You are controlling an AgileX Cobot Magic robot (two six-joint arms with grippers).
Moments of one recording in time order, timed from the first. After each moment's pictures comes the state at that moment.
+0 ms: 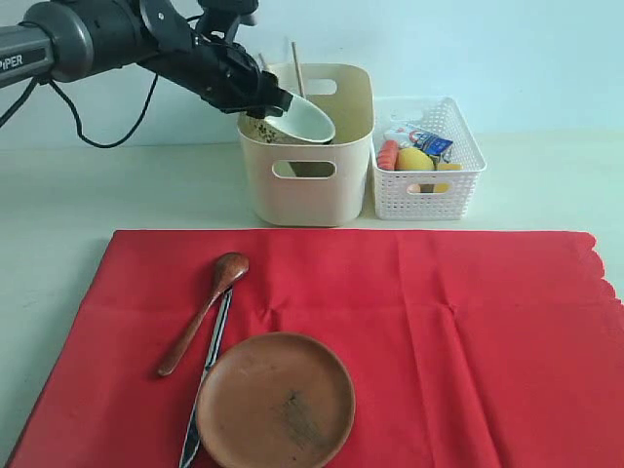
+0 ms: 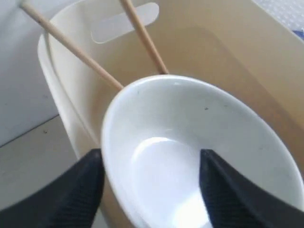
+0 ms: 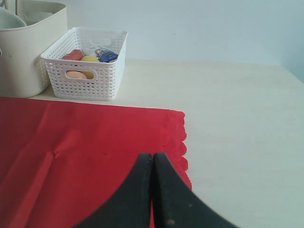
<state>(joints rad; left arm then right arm) -0.36 2.34 -2.07 -0.39 0.57 0.49 0.01 0.01 -0.01 -0.05 0.35 0.00</state>
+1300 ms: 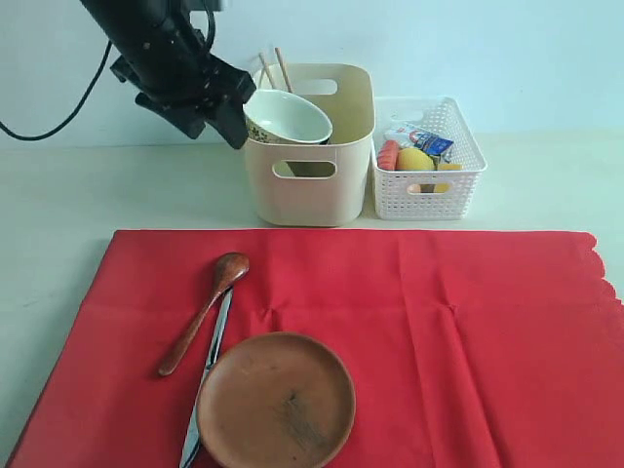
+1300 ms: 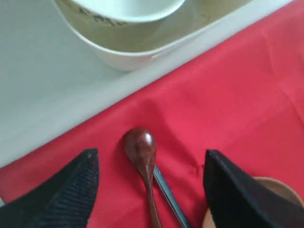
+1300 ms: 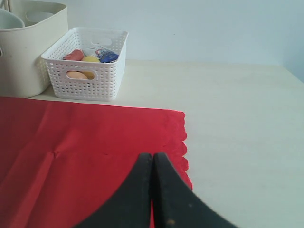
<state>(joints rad) -0.39 2.08 -1.98 -0.23 1.22 0.23 0.01 0.01 -0.01 -0.05 0.35 0.00</state>
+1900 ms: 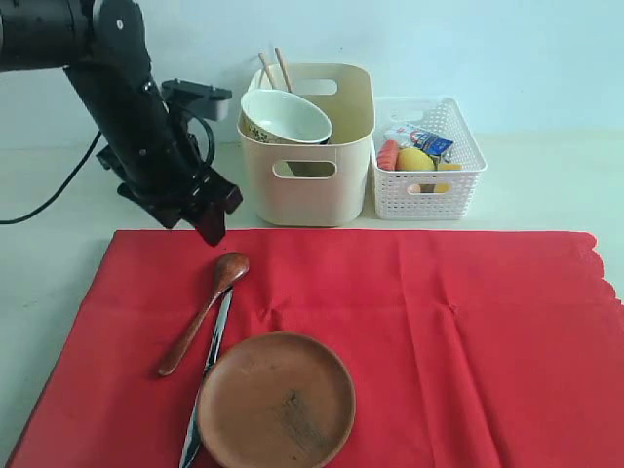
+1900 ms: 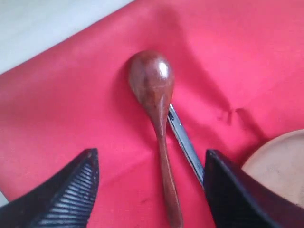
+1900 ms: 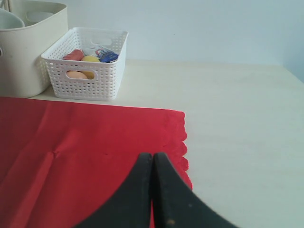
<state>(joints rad) -0.43 1.99 -1.55 -0.13 1.02 0.19 0.01 0.01 -0.01 -0.05 0.35 0.00</state>
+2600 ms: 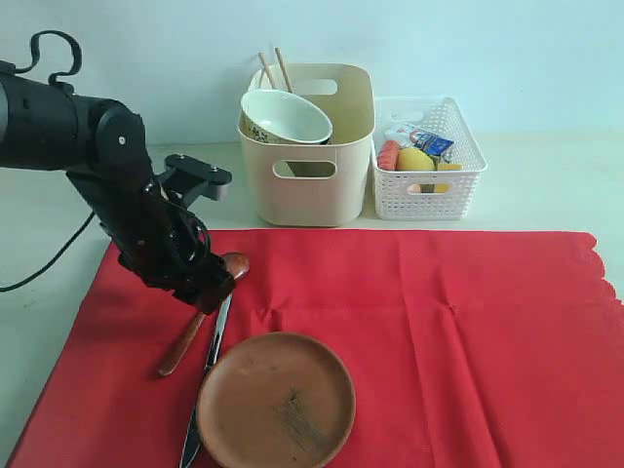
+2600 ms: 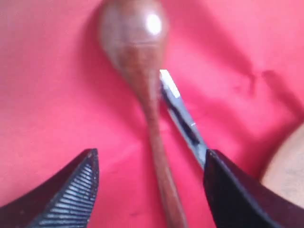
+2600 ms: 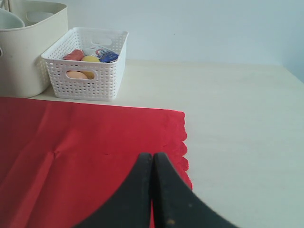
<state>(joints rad) -0.48 1.96 -1.23 -0.11 0.72 0.24 0.01 0.01 -0.01 -0.05 0.35 0.00</state>
